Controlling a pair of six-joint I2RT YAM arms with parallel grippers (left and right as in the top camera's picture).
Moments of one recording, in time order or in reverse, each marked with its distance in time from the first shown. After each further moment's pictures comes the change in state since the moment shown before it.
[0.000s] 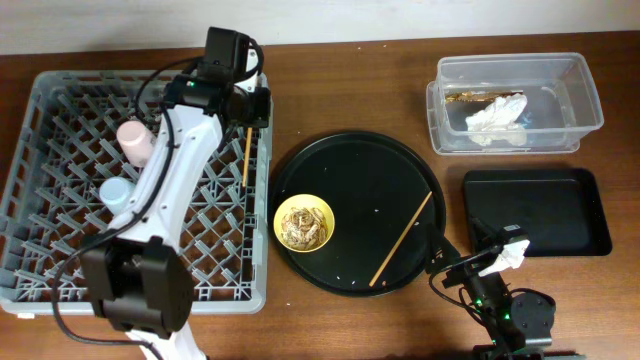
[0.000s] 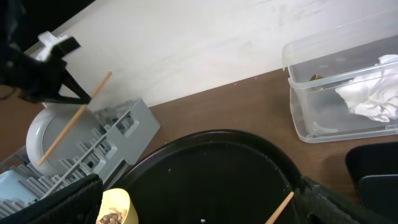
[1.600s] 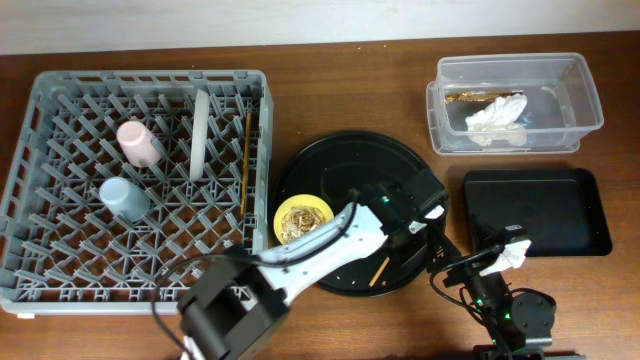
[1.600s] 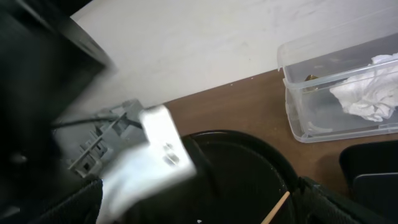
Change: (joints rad) left arm -0.737 0.092 -0.236 0.068 0.068 0.010; right arm -0.006 0.003 0.000 -0.001 0.003 0.000
